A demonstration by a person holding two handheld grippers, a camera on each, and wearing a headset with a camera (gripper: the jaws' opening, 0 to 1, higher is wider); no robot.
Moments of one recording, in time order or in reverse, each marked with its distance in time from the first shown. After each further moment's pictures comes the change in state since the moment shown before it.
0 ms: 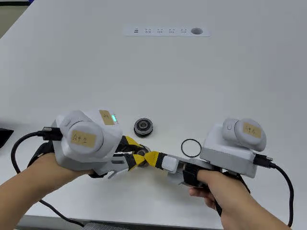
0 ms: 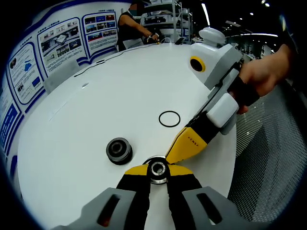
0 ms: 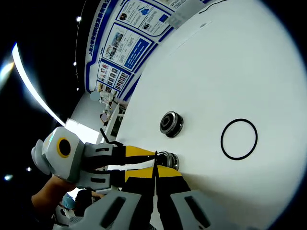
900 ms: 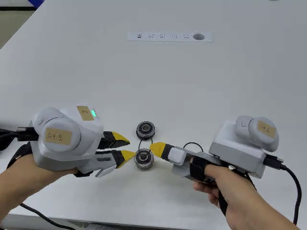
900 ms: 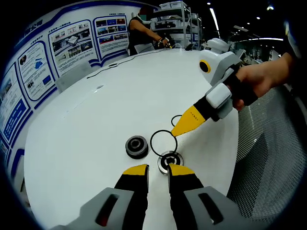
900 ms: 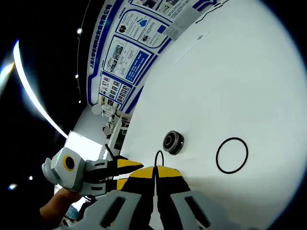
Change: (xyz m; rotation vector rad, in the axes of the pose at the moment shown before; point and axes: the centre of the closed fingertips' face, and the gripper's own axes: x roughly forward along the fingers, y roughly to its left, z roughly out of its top) left arm -0.032 0.017 0.002 -0.040 -0.046 0.087; right arm -0.018 0.000 0.035 0.047 -0.131 0.008
